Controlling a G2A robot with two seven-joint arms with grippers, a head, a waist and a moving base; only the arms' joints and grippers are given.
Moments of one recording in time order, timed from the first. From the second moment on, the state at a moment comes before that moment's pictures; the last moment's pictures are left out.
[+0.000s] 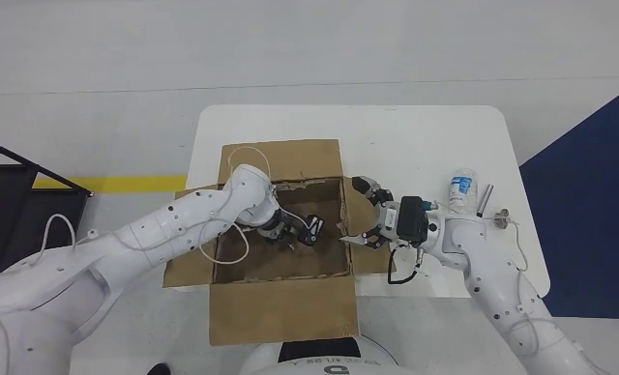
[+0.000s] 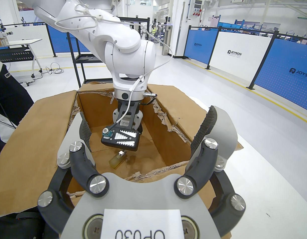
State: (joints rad) left arm 0.59 -1.04 -0.21 -1.41 1.19 -1.01 -0.62; right arm -1.45 -0.98 1.18 -1.67 -1.36 -0.87 -0.46
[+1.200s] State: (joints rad) left arm 0.60 -1.14 -0.17 -1.38 1.29 -1.01 -0.63; right arm -1.45 -0.98 1.18 -1.67 -1.36 -0.87 -0.46
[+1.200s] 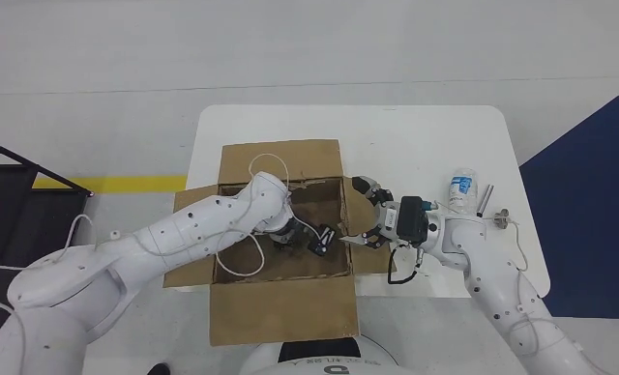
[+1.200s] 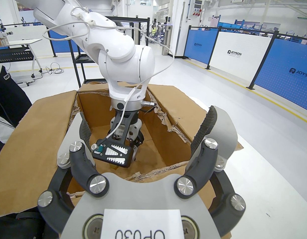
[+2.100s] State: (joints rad) left arm 0.60 -1.17 -0.17 -1.32 1.28 -1.01 -0.61; right arm -1.45 -0.98 1.18 -1.67 -1.36 -0.87 -0.46
